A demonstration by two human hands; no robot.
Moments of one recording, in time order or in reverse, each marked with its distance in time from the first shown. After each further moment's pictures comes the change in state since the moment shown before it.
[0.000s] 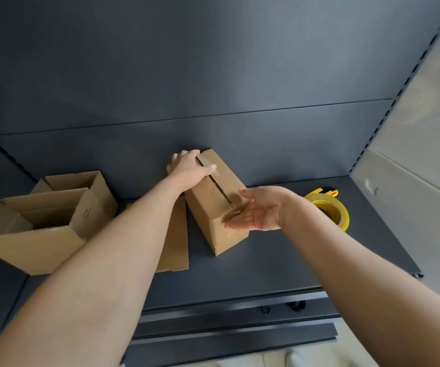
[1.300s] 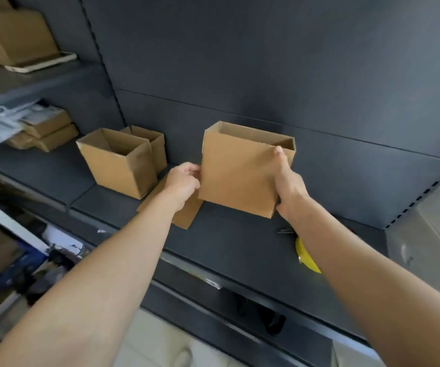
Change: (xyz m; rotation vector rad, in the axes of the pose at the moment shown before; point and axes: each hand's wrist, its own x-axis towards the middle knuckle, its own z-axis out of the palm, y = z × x) left_hand -0.129 0.006 0.029 -0.785 0.461 -0.437; right_hand -0.023 -0.026 -0.042 -0.446 0.178 -0.471
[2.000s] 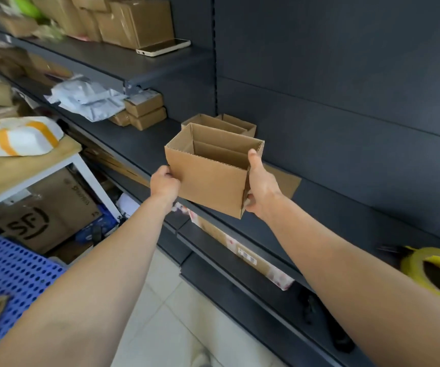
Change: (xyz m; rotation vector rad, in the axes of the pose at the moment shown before) left_hand 0.003 -0.102 -0.239 -0.028 0.487 -0.123; right_hand -0.075 0.048 0.243 -0.037 -0.387 0.089
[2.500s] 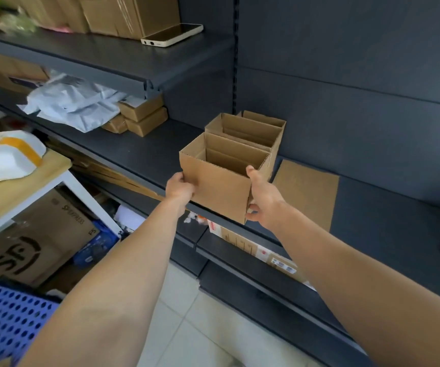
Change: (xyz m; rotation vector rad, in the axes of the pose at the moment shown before) left_hand 0.126 -0.030 -0.014 -0.025 -0.235 -0.126; right_hand 0.082 0.030 0.105 -0.017 0.100 0.111
